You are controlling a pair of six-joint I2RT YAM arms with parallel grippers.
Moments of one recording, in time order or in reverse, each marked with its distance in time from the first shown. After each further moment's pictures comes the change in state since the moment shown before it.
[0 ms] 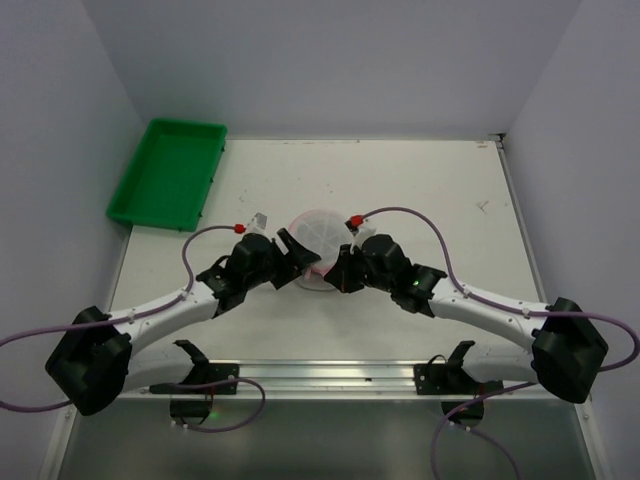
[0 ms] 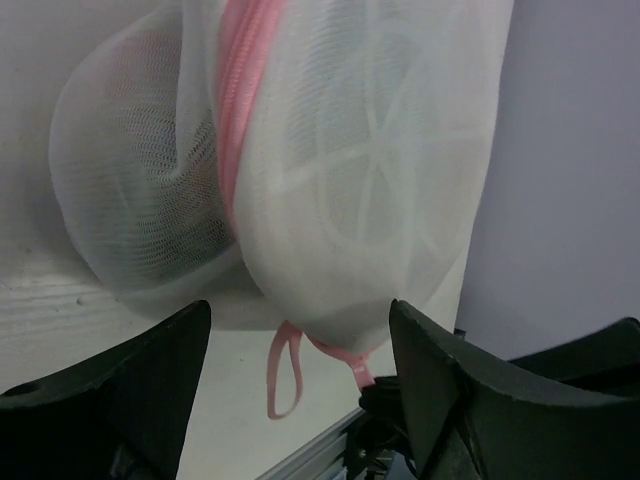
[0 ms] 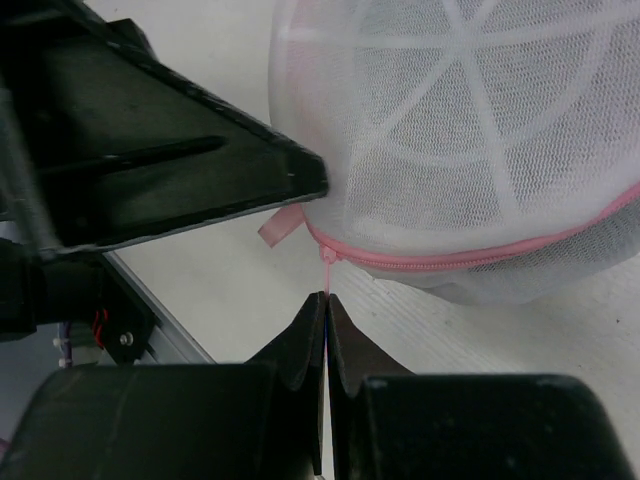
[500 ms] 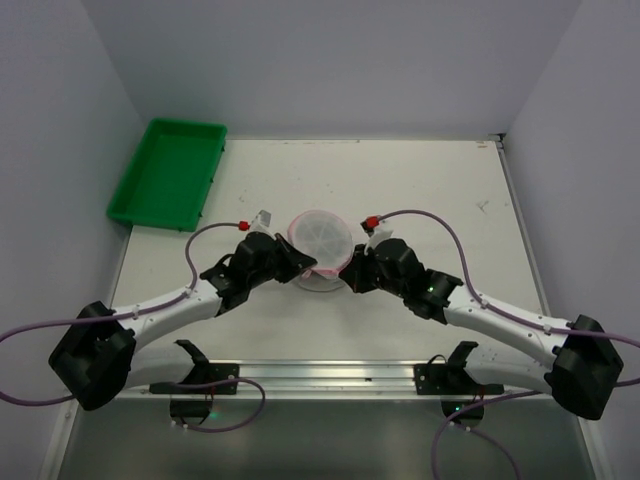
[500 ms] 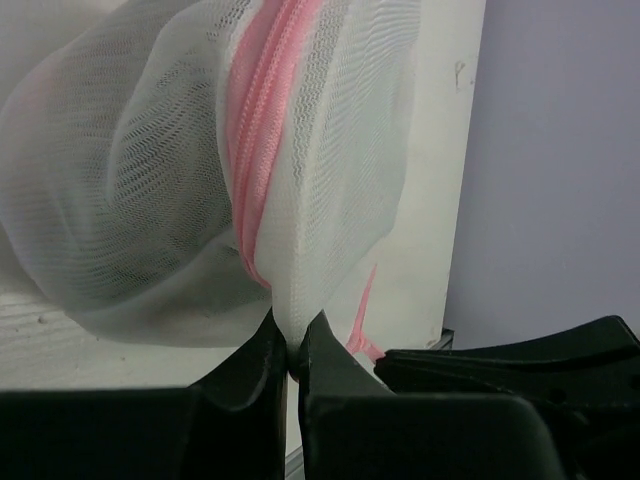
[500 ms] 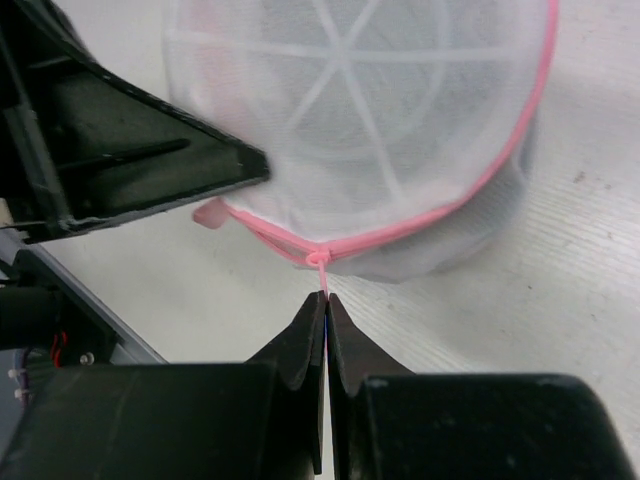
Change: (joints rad) left arm -0.018 0.069 0.018 0.066 -0.014 -0.011; right arm -0.007 -0.110 -0.031 -0.078 0.108 -0.024
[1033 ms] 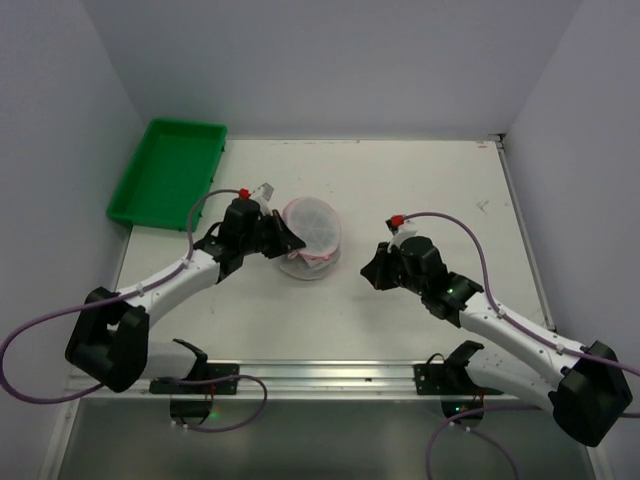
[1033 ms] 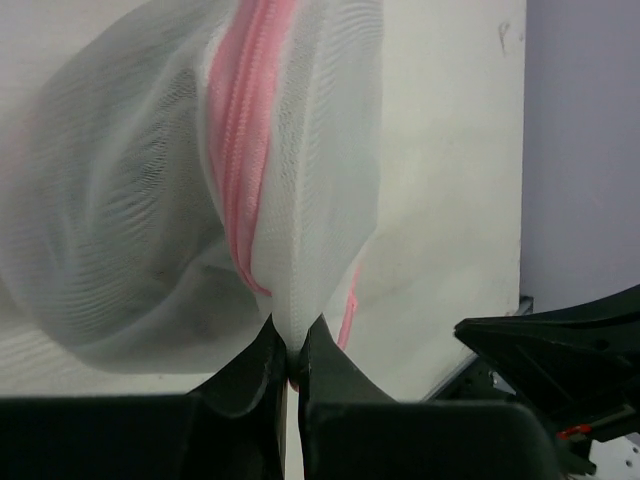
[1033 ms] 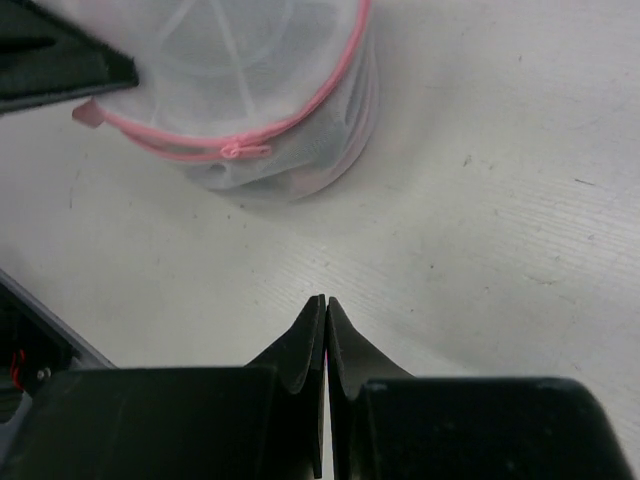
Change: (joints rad) left arm 0.225 0.063 0.134 -0.142 0.259 0.348; right arm -0.190 -0.144 -0.102 -0.060 -0.074 -0.061
